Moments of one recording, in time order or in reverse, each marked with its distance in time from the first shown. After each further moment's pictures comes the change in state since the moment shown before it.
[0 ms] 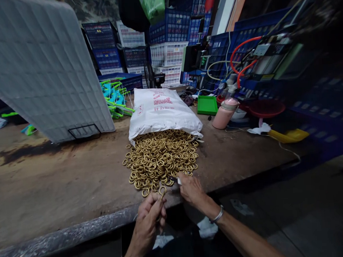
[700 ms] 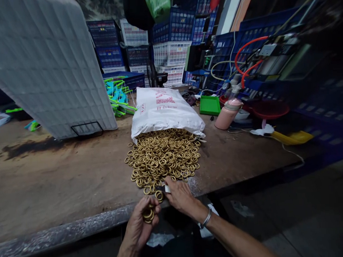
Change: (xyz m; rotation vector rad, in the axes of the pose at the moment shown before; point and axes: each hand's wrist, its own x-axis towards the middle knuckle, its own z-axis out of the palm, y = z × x) left_hand -0.004 -0.008 -0.031 -0.446 0.063 -0.104; right_hand 0.000 -0.028 0.029 0.048 -0.053 -0.126
